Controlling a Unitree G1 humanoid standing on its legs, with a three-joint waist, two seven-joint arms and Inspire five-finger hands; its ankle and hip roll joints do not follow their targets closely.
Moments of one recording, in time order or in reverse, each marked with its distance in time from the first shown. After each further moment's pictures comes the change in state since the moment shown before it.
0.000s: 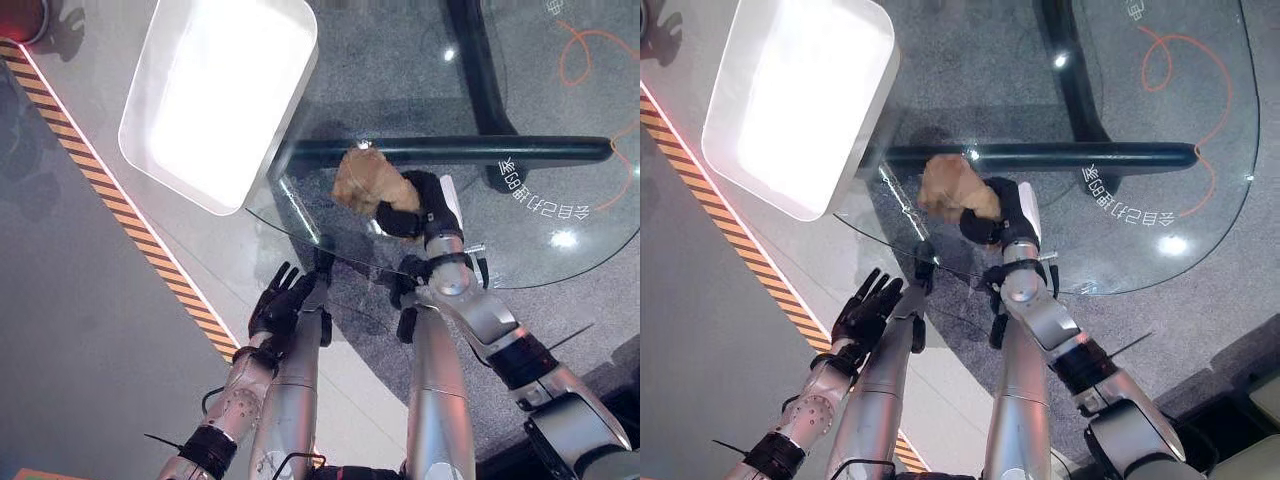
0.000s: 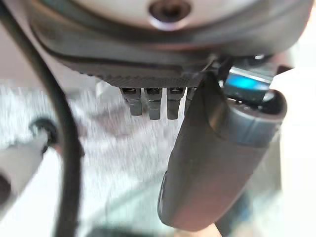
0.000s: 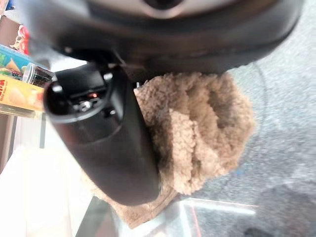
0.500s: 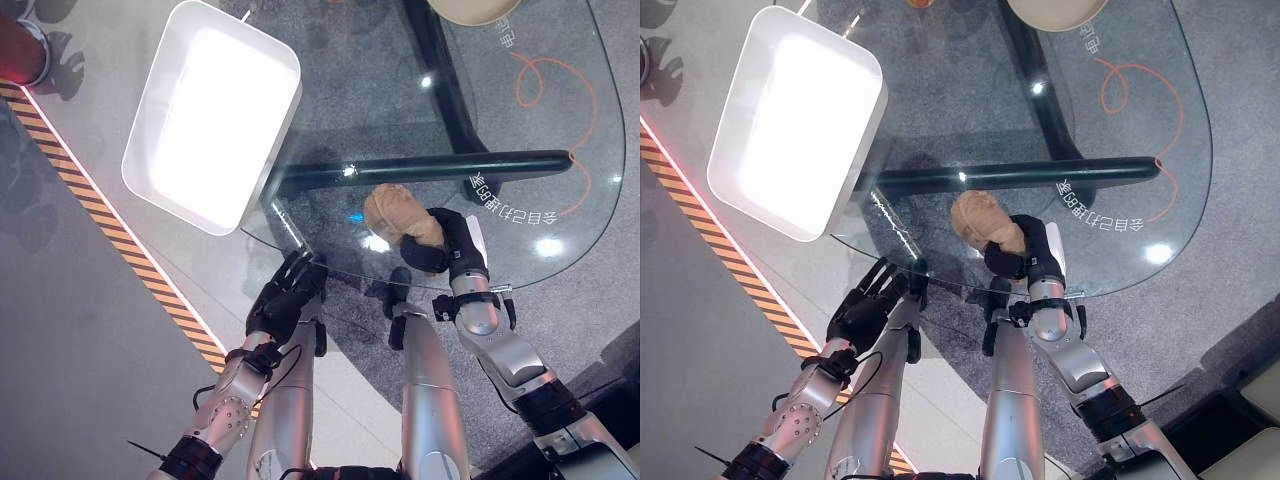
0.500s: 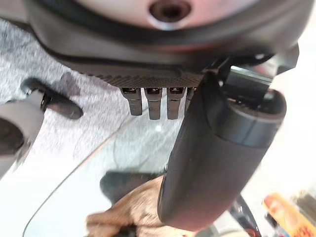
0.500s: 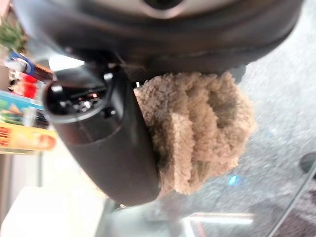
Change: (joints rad) left arm 0.075 0.078 0.003 -0.119 0.016 0.050 -0.121; right arm 0.234 -0.036 -0.101 -0.091 0.033 -0.142 0.053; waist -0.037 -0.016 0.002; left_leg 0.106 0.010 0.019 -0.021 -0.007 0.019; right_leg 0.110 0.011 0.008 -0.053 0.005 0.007
